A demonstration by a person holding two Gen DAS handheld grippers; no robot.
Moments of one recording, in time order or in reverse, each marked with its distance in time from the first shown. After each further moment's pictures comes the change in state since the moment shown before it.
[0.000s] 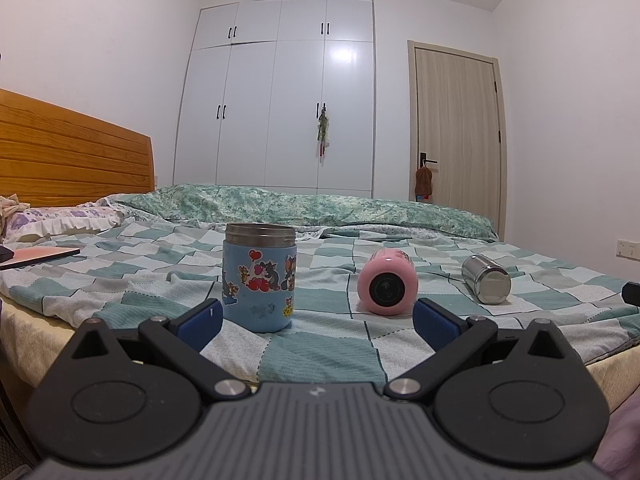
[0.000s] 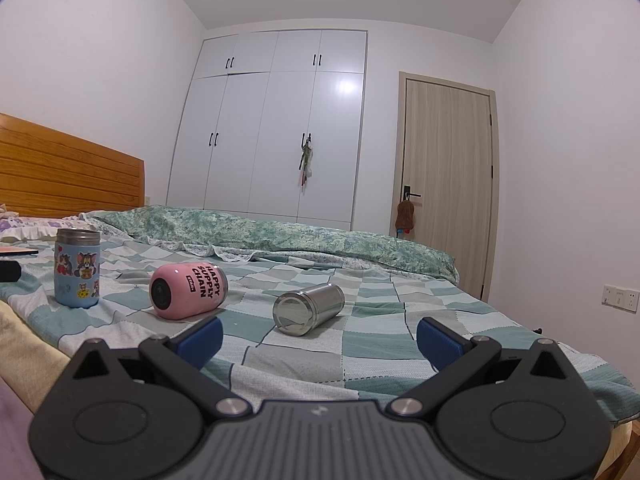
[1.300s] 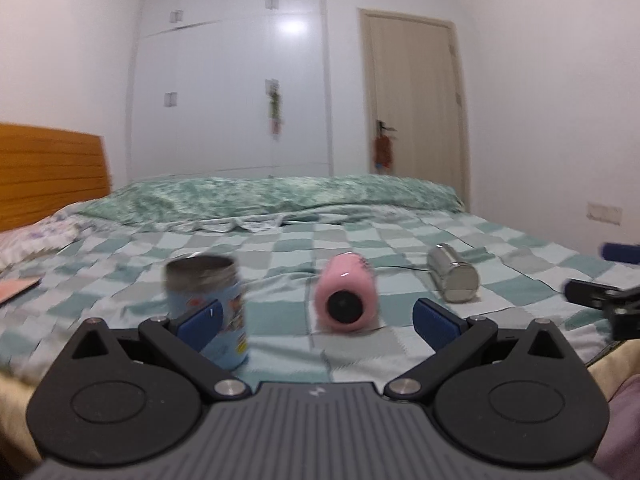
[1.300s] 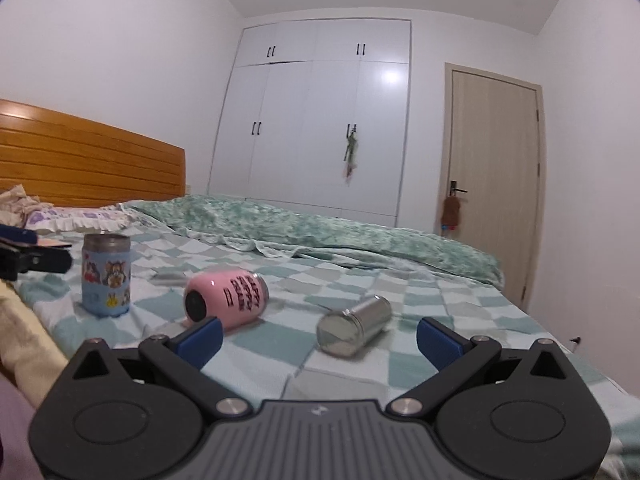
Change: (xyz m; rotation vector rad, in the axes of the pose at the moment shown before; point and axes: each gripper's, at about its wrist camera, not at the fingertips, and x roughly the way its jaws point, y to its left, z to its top) left arm 0.043 -0.037 0.061 0.124 0.109 -0.127; right arm 0.049 0.012 0.038 -0.033 0.041 0.148
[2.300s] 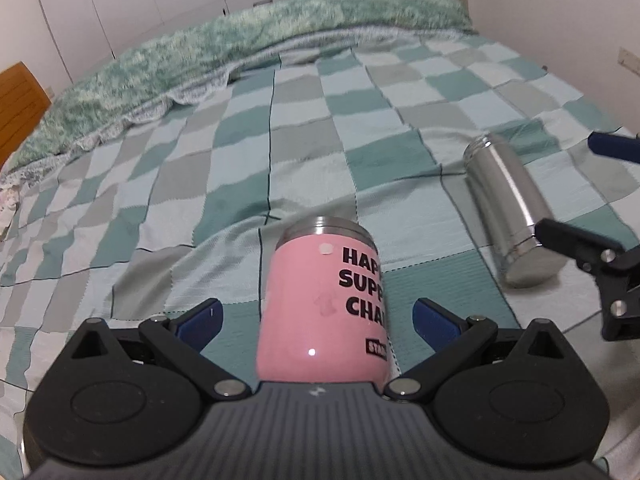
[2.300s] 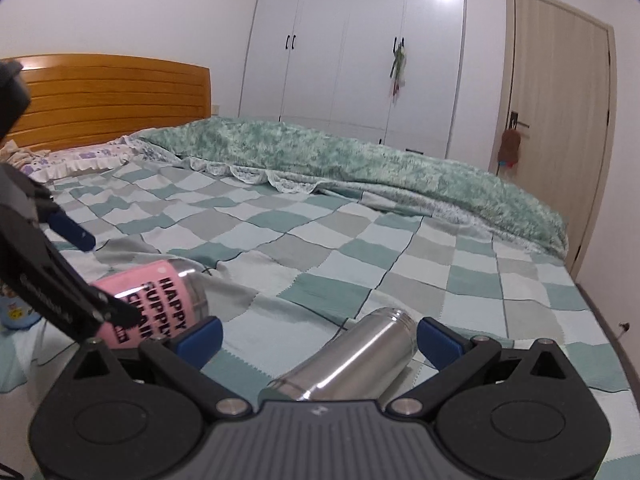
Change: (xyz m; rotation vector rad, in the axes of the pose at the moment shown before) left arm 0.283 -0.046 0.073 0.173 0.651 0.010; right arm 0.237 -0.059 0.051 -0.045 0.280 0.151
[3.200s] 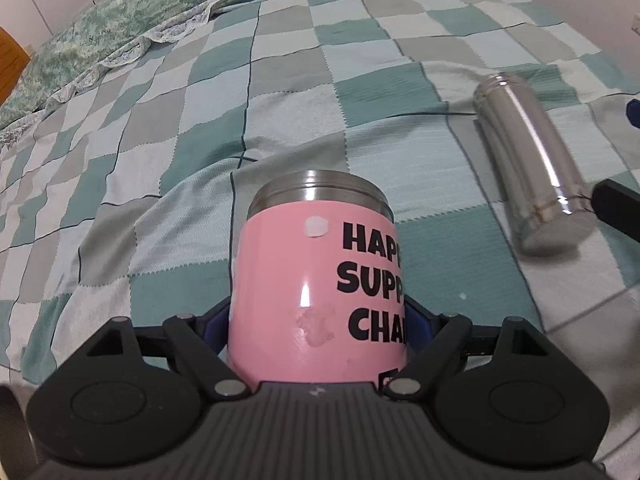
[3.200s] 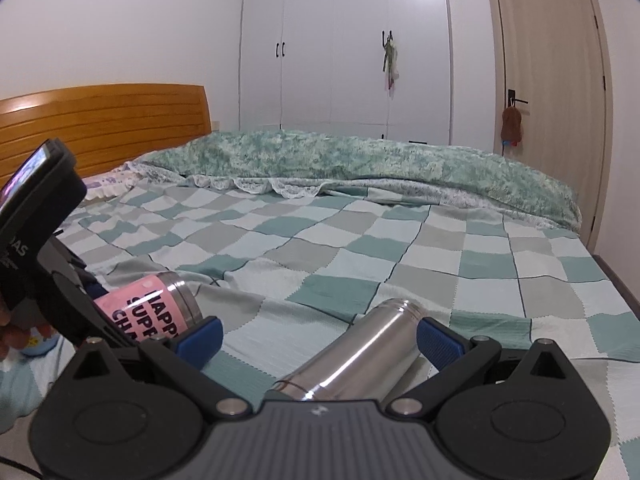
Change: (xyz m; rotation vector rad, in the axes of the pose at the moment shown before) left arm 0.033 -0.010 0.001 -0.008 0.183 -0.030; right arm -0.004 -0.017 -0.007 0.111 -0.014 0.055
